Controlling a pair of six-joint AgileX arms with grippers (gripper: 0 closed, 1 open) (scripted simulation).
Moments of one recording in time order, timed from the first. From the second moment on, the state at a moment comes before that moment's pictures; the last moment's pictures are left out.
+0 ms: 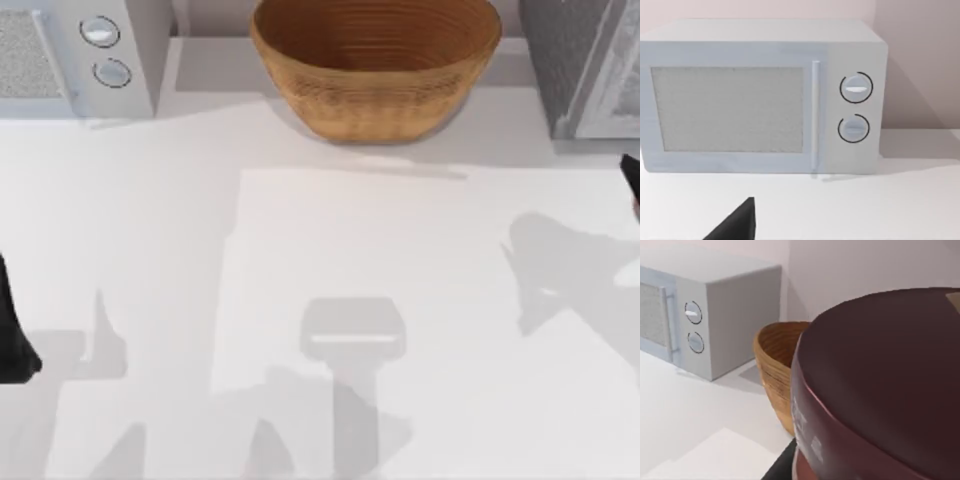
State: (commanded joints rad) left arm 0.00 0.00 0.00 0.00 0.00 0.00; right arm 0.11 0.70 0.41 0.21 -0.44 -0.09
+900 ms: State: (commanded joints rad) left arm 0.00 0.00 0.00 0.00 0.00 0.00; right arm 0.00 0.00 0.00 0.00 0.00 0.00
